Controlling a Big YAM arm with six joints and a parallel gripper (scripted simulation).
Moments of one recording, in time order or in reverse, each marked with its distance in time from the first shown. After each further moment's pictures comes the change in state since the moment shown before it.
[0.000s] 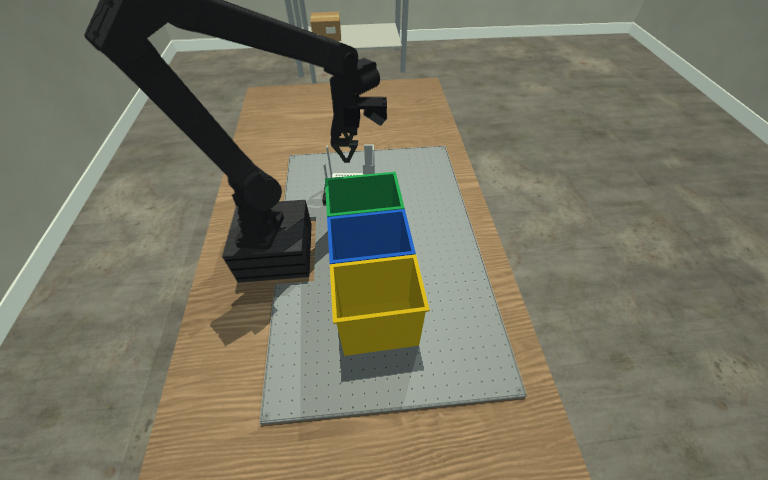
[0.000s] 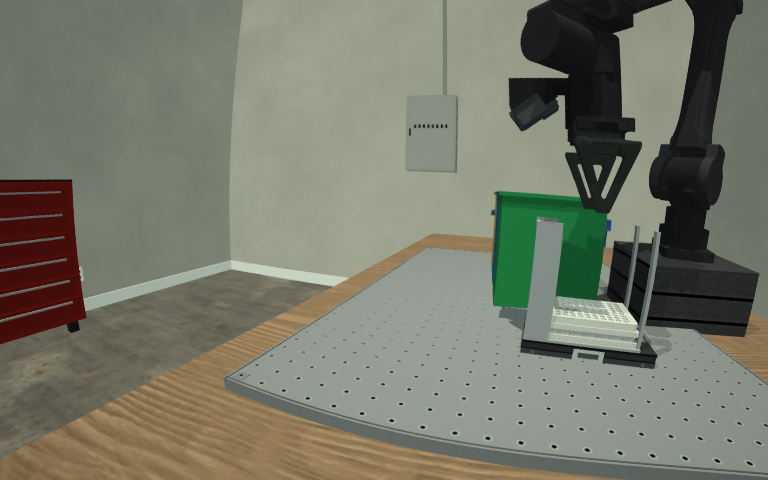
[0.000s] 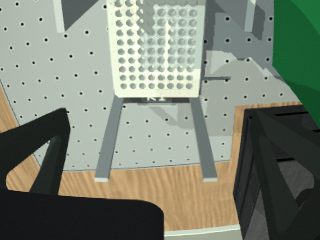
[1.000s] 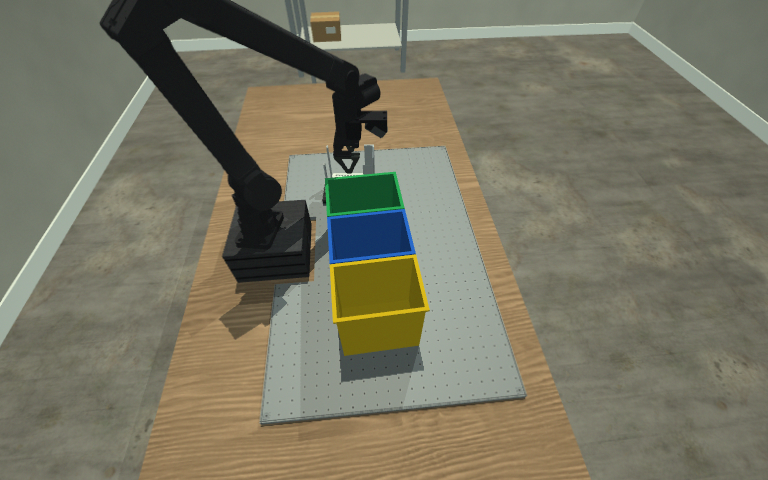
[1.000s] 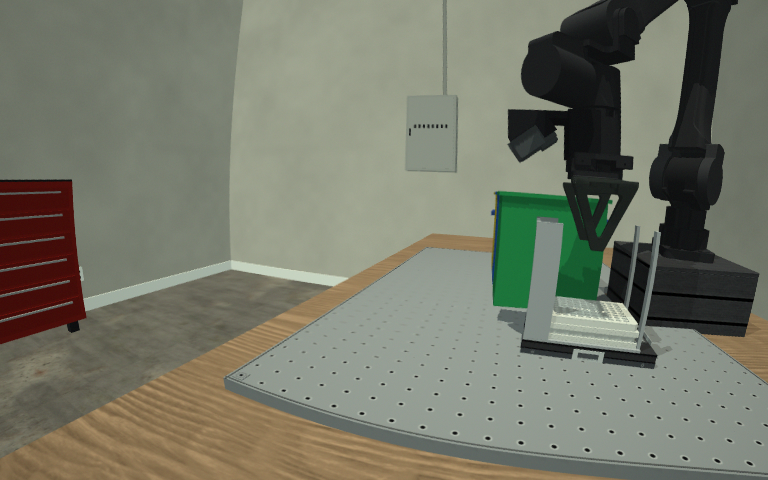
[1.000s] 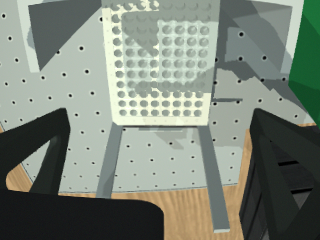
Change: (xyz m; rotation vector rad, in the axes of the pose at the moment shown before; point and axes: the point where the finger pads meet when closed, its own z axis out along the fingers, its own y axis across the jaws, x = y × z) arm -0.003 0.003 0.040 -0.009 -0.009 -0.001
